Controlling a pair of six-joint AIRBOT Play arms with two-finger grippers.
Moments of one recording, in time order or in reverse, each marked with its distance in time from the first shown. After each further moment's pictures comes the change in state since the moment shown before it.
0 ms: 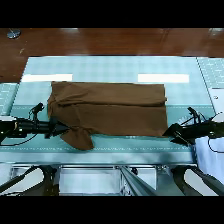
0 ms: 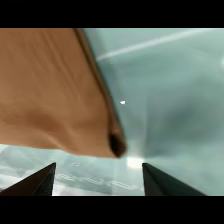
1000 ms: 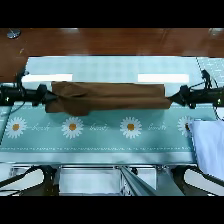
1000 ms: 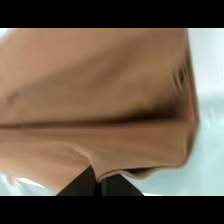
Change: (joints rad) left arm -0.103 -0.120 0.538 0.064 0.084 -0.153; right arm 0.024 -0.220 0.465 0.322 -0.091 -0.084
